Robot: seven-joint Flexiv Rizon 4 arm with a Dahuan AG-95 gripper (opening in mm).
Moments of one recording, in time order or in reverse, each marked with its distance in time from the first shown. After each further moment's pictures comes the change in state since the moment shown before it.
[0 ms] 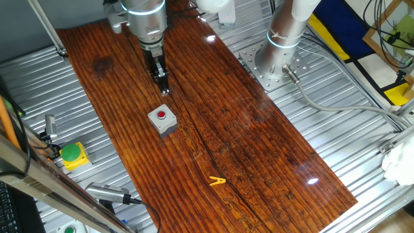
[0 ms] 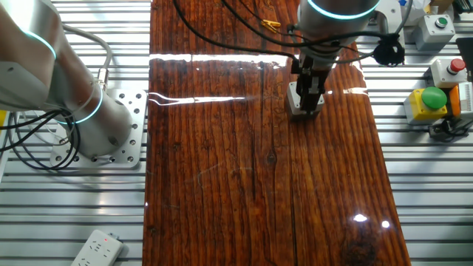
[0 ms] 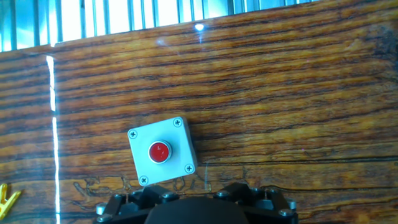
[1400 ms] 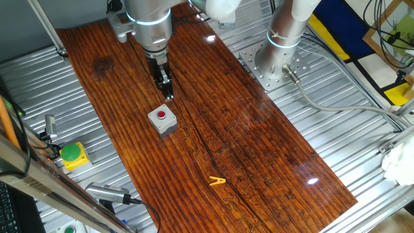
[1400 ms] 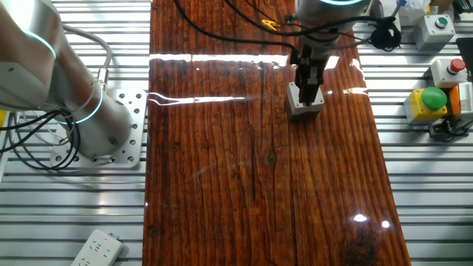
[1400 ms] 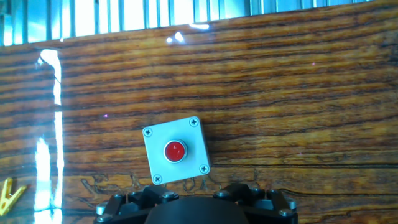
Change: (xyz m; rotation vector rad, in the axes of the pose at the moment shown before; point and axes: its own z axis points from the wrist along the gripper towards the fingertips) arm 0.002 0.018 0.006 0.041 0.003 -0.010
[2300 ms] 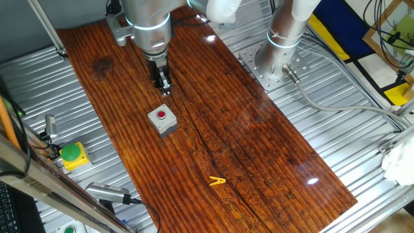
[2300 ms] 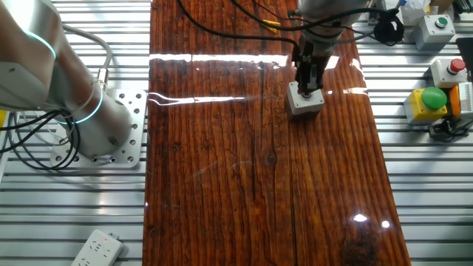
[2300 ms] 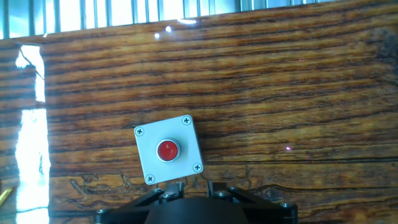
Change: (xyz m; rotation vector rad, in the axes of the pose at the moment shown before) arm -0.002 -0.004 0.000 0.021 0.013 0.006
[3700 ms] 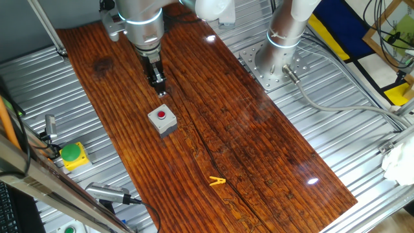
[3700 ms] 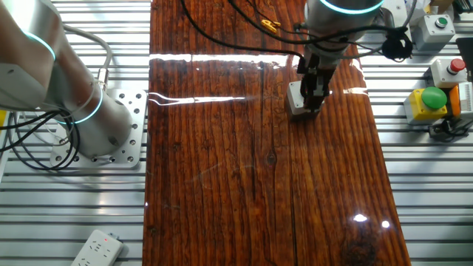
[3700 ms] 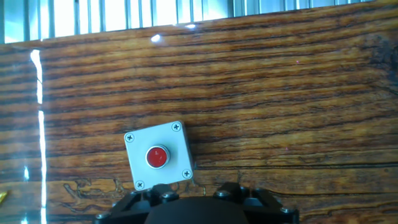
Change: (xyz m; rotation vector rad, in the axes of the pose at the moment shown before) arm -0.012 -0.018 0.005 -0.024 -0.008 -0.002
